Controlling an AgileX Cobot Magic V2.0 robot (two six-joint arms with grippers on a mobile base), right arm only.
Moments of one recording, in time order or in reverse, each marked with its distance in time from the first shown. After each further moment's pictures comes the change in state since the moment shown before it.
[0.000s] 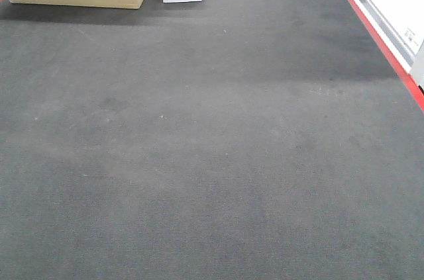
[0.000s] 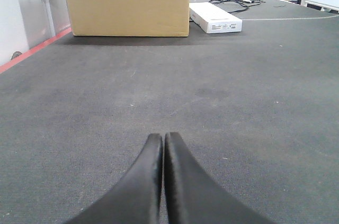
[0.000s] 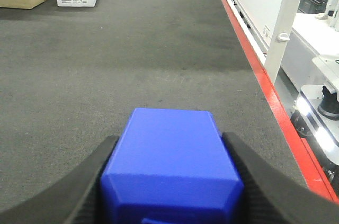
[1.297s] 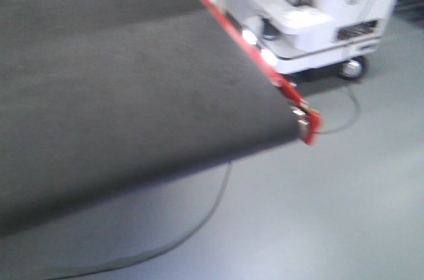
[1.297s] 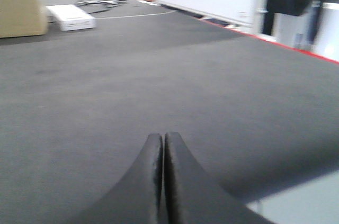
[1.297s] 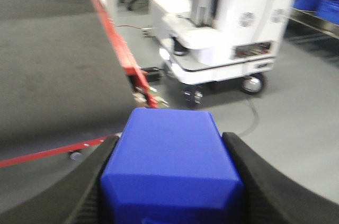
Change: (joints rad) arm 0.000 0.000 0.000 -0.003 0.000 0.000
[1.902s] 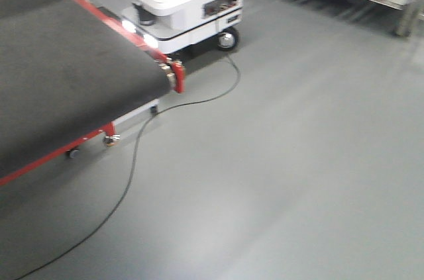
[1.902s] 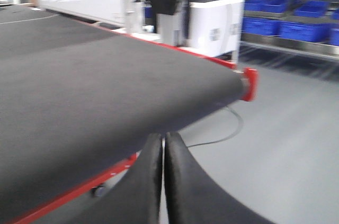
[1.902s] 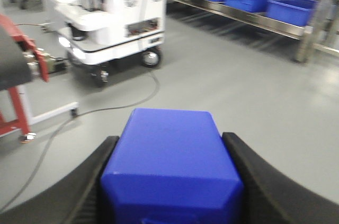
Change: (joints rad) arm 0.000 0.000 0.000 0.000 0.000 0.000
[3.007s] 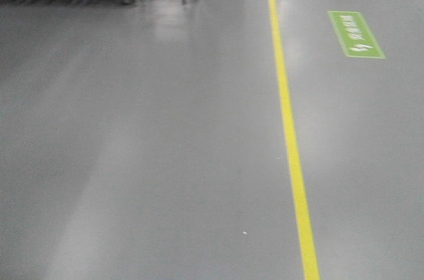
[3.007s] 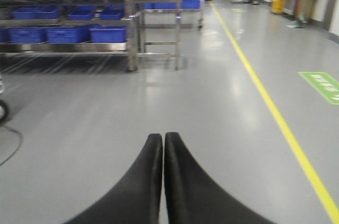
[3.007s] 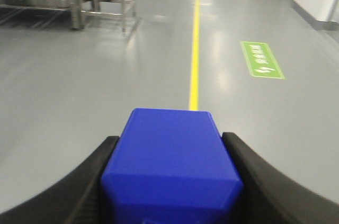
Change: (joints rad) arm 0.000 0.000 0.000 0.000 0.000 0.000
